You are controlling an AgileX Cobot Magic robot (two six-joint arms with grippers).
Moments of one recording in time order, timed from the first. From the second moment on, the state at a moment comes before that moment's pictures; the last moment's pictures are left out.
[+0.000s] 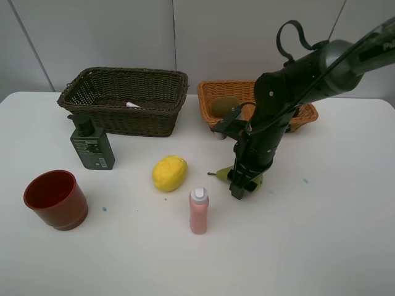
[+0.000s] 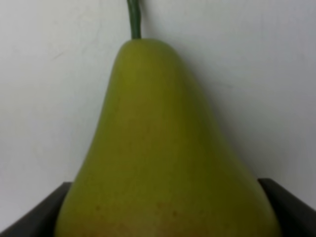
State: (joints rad) left arm 0.00 -0.01 -0.50 0.02 1.07 -0.03; right arm 0.53 2.00 -1.13 -0.04 0.70 -0.42
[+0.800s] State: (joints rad) left arm 0.00 -0.01 -0.50 0.02 1.07 -0.03; right arm 0.53 1.68 -1.36 -0.12 0.86 -0.26
